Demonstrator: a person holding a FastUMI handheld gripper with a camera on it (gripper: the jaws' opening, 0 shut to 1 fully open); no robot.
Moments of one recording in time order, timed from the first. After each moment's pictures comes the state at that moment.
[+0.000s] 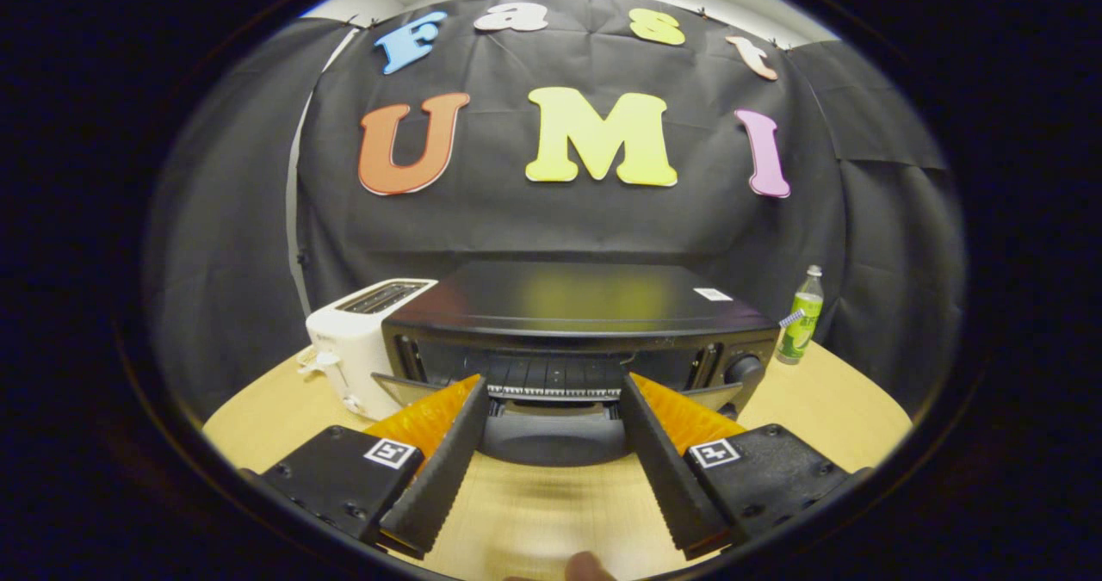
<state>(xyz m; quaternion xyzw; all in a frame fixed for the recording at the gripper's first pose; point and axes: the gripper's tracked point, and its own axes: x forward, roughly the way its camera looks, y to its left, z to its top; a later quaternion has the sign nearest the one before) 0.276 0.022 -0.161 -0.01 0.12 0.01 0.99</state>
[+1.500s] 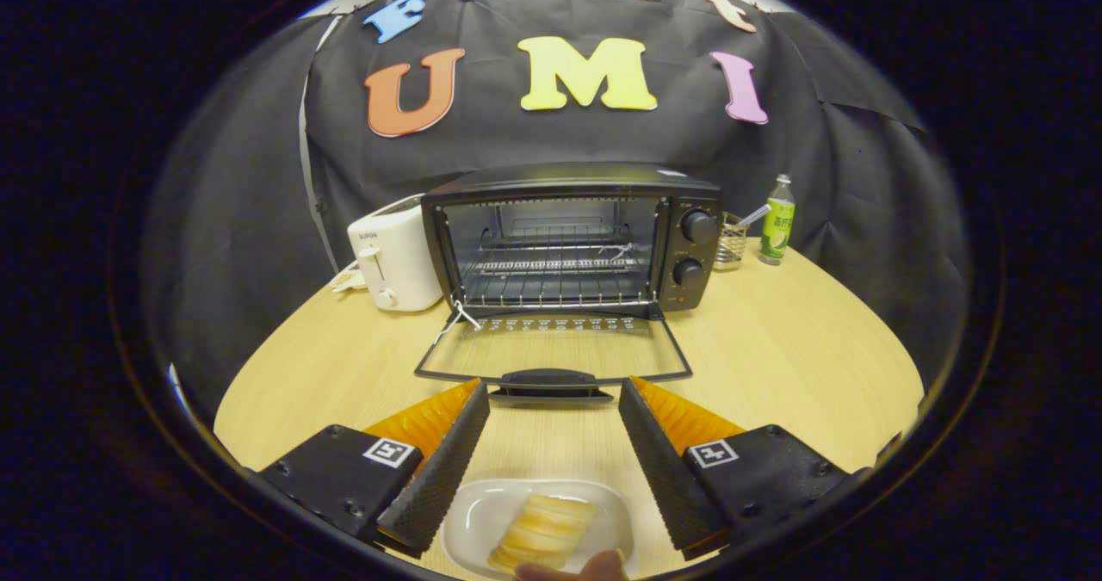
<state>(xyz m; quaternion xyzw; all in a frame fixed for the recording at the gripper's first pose) 0.127 0.012 -0.220 0.03 0.24 0.02 0.97</state>
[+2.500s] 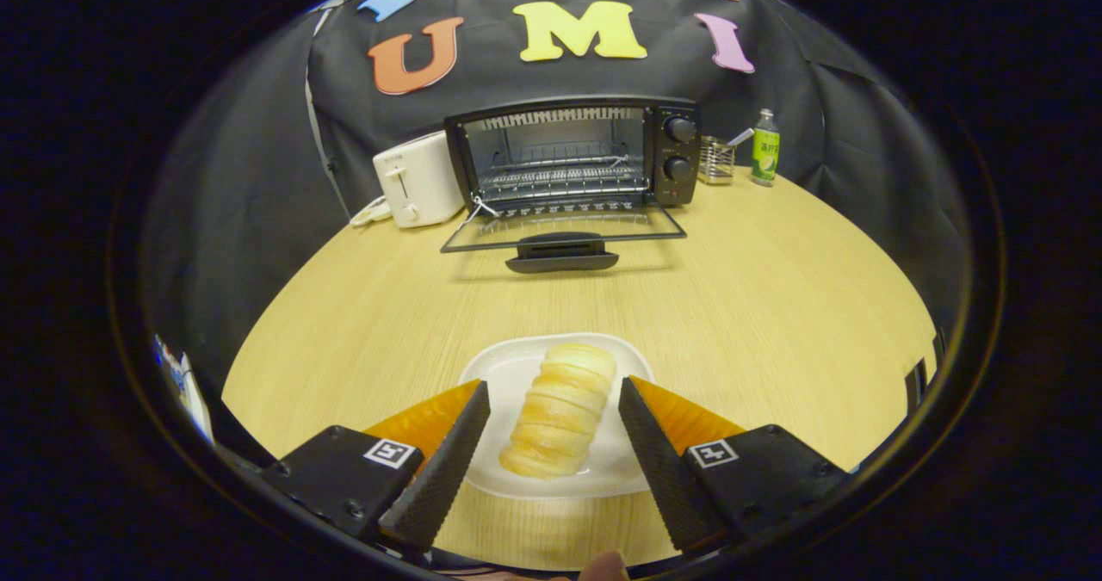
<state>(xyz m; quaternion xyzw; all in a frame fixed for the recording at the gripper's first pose) 0.033 0.024 -0.298 0.05 0.34 0.03 0.94</state>
